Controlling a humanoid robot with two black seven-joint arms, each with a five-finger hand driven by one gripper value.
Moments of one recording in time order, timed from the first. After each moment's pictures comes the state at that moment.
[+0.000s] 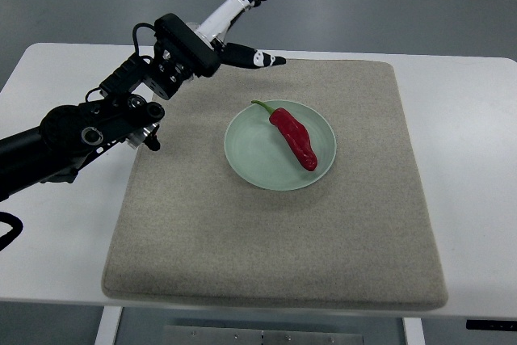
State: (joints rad) left arm -1.04 0.29 -0.30 -0.94 0.72 0.31 -0.45; right arm 0.02 0.00 0.06 0.12 -0.15 0.20 0.07
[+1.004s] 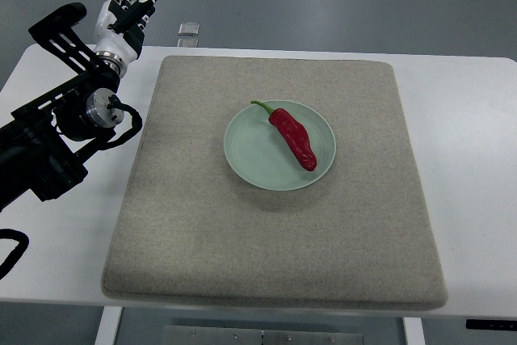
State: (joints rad) left arm -0.88 0.29 -0.63 -0.81 -0.14 0.22 -0.43; right arm 0.02 0.00 0.06 0.12 -0.15 0.20 0.07
